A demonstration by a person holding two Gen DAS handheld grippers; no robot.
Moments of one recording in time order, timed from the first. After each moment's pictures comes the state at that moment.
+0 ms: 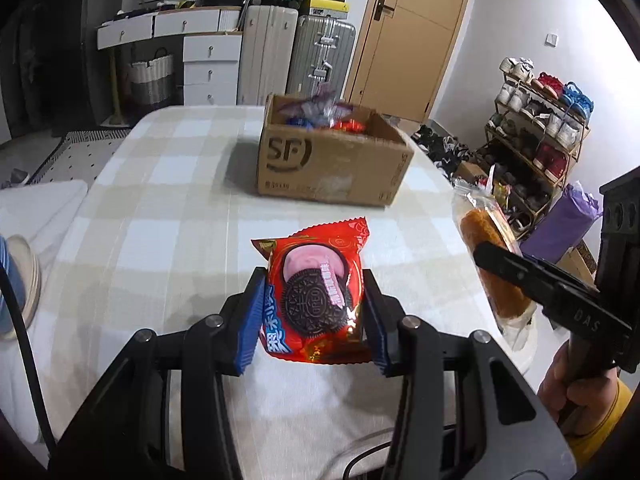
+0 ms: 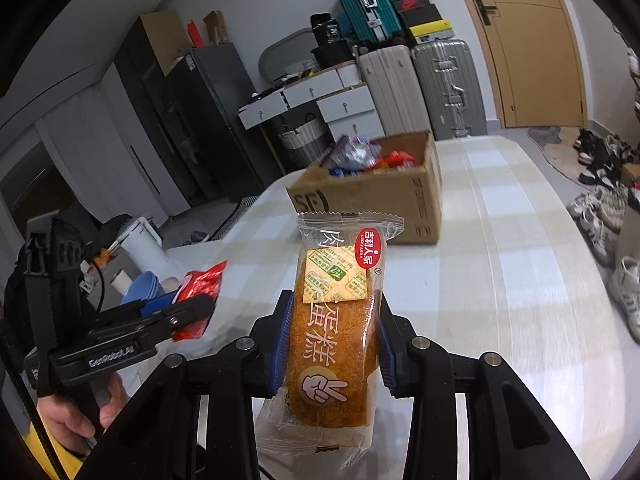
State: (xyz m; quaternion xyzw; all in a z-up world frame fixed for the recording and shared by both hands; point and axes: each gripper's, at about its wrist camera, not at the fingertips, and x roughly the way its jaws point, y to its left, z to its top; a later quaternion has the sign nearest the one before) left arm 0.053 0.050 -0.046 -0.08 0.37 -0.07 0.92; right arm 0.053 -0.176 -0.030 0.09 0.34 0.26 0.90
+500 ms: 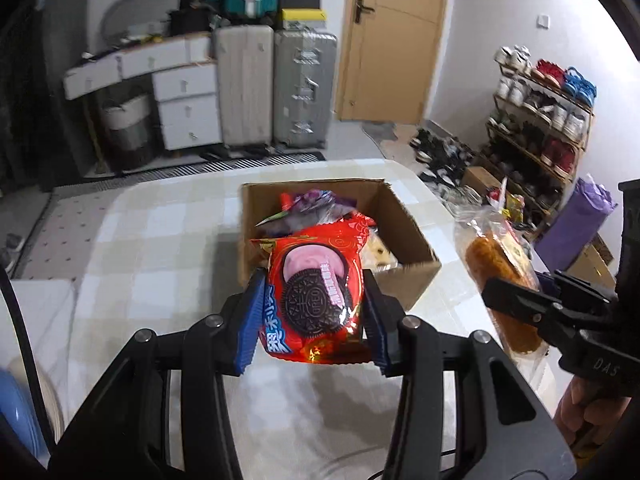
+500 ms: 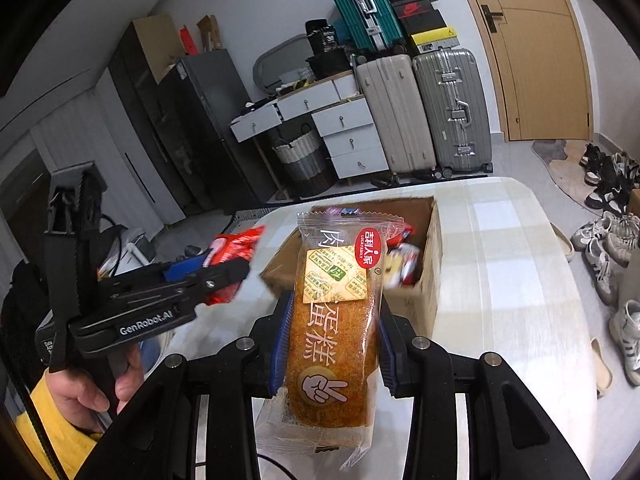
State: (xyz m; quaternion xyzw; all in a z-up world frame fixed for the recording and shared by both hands) left arm 0.220 0.032 0.016 -0.02 0.36 -0.10 0.93; right arm 0.184 -0.172 0.018 0.10 0.34 0.25 0.90
